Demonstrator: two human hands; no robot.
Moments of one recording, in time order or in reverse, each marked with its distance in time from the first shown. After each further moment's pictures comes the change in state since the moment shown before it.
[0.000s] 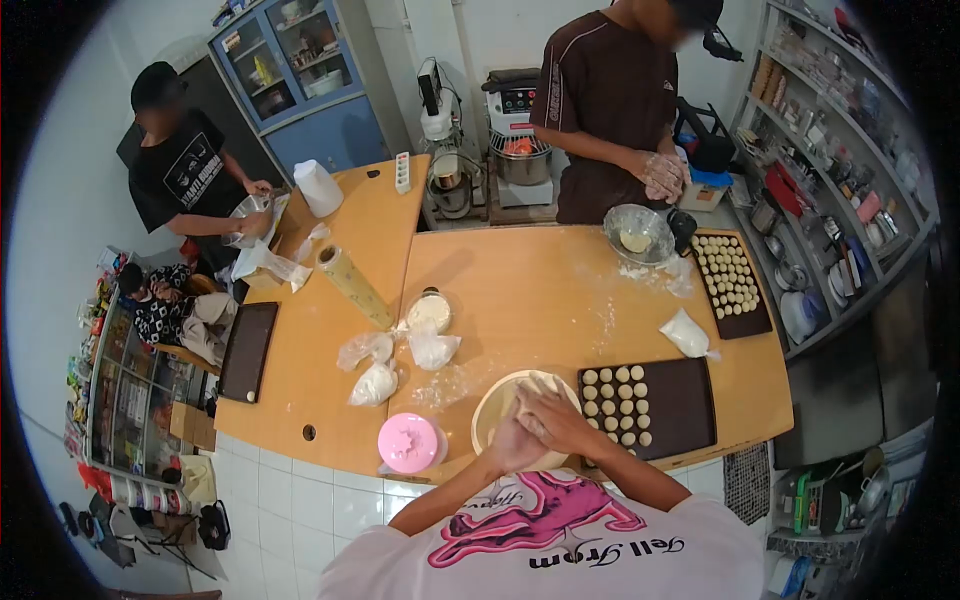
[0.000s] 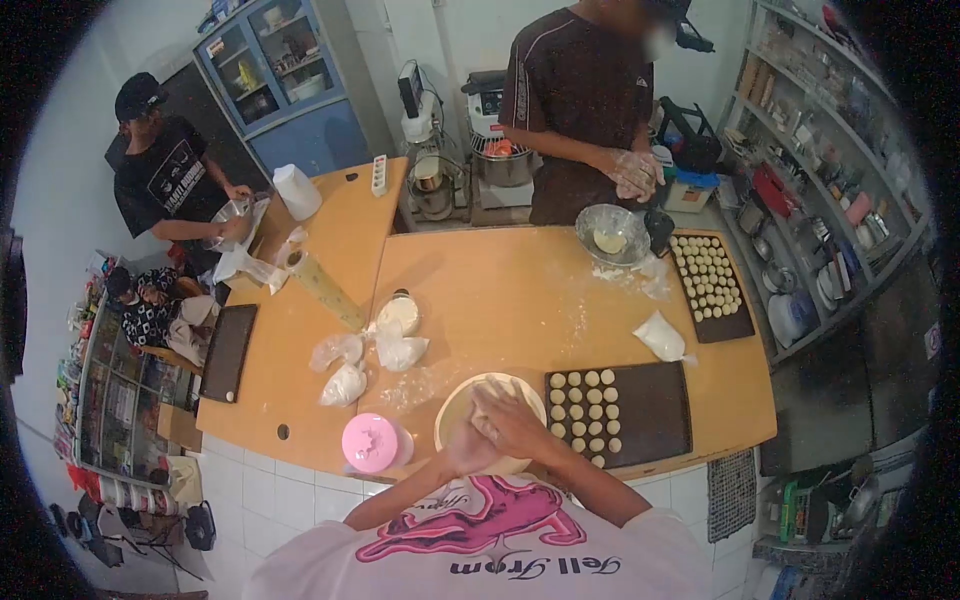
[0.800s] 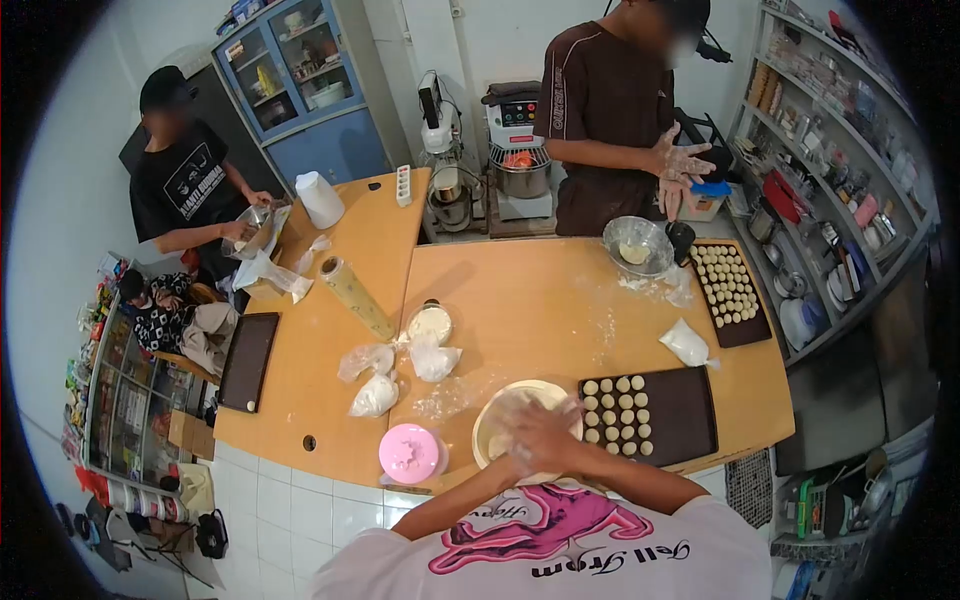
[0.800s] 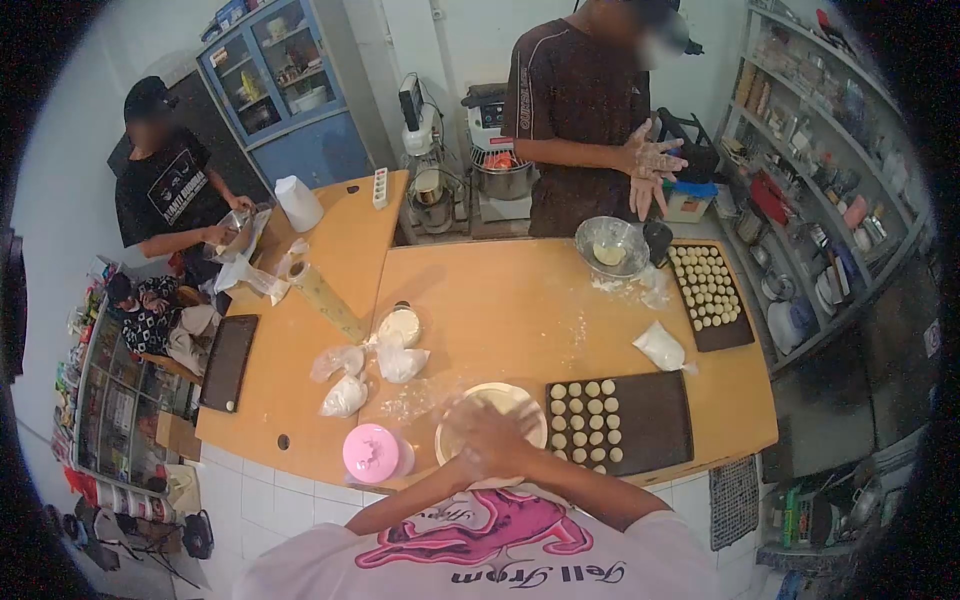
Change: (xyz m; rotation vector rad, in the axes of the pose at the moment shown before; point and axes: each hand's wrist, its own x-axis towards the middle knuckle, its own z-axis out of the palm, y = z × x) left_hand -0.007 -0.012 0.030 0.120 -0.176 -0.099; right_hand 0.015 -0.020 -0.006 -0.102 0.055 -0.230
